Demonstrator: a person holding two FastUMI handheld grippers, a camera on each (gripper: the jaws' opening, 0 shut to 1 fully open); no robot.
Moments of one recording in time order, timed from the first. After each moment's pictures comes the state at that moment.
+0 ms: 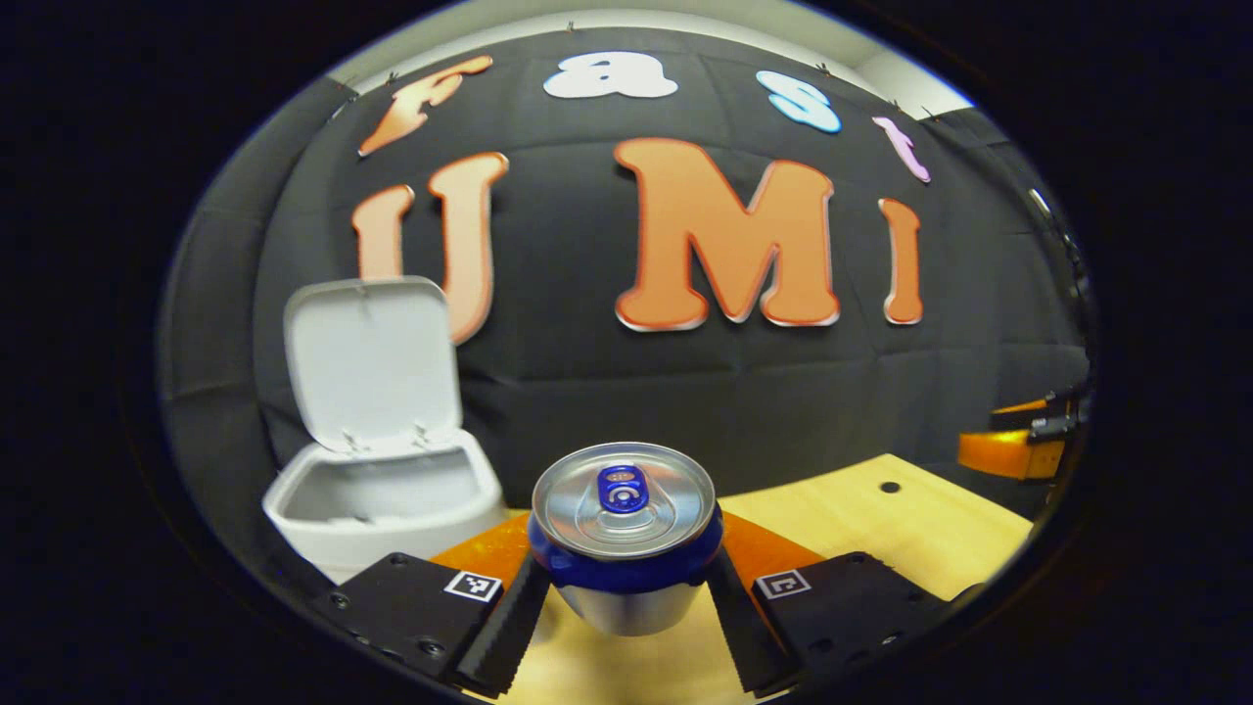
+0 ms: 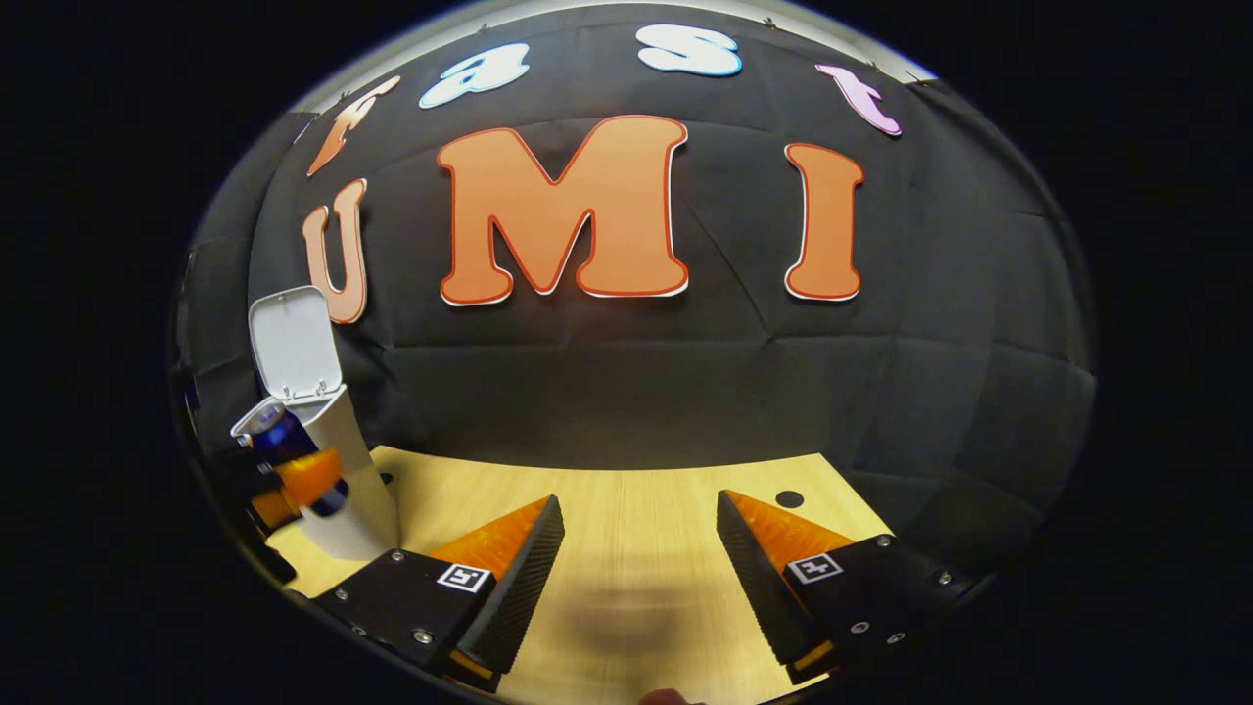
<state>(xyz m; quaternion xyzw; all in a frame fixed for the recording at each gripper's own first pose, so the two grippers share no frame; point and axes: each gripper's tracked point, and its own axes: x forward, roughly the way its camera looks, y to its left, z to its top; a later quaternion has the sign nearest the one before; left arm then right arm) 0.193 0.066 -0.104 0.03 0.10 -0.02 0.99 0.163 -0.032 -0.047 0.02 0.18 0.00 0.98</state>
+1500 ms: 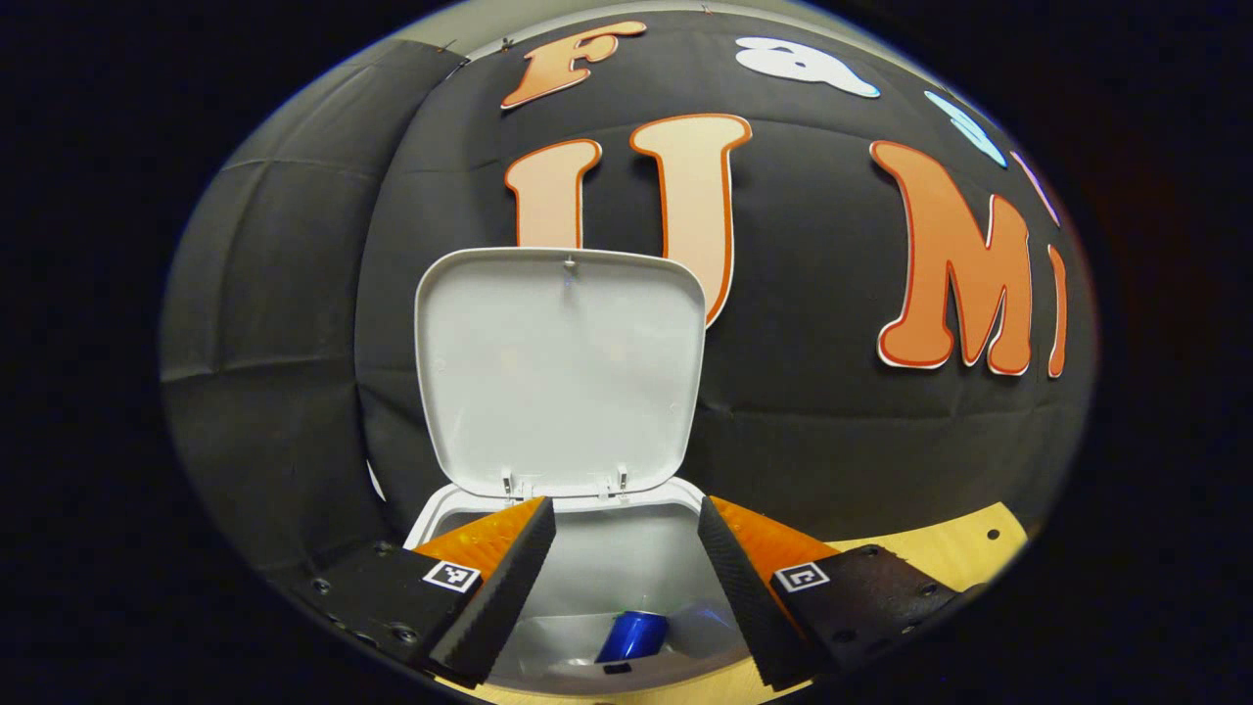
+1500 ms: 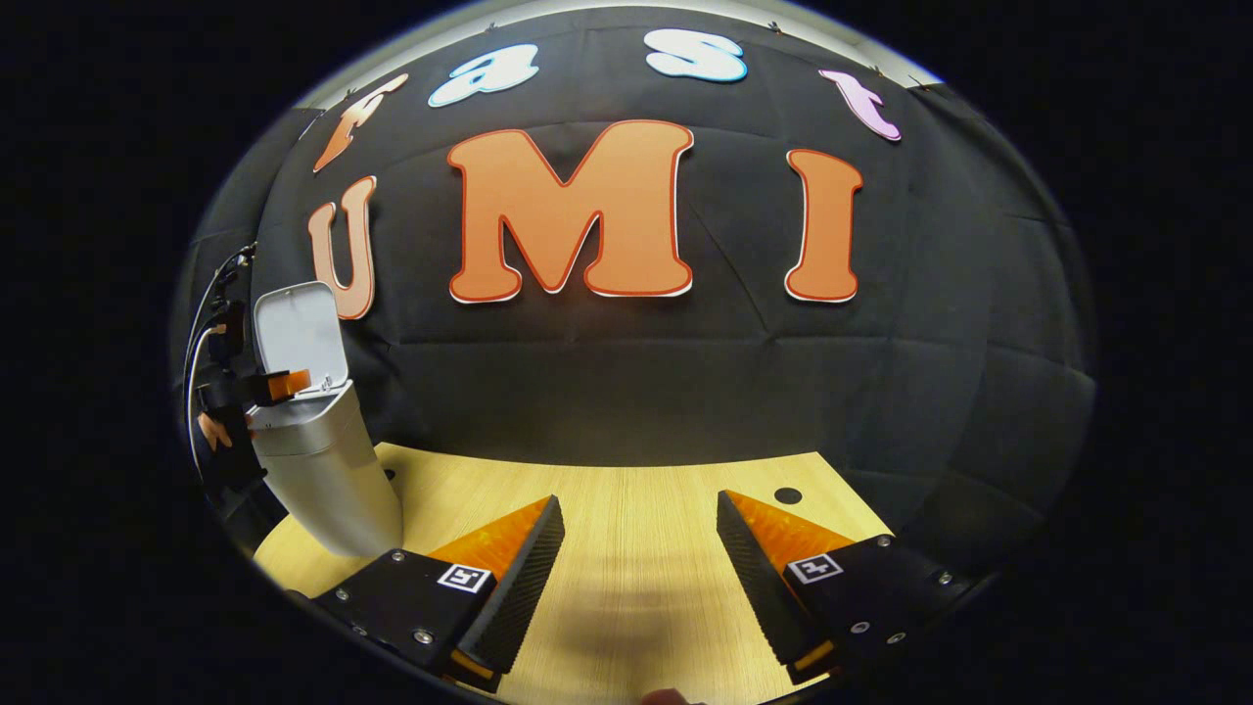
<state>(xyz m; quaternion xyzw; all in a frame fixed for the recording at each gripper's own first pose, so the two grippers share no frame) 0.261 0.240 -0.116 -0.04 0.13 0.13 0.98 0.148 -0.035 -0.044 0.00 0.18 -0.01 0.98</state>
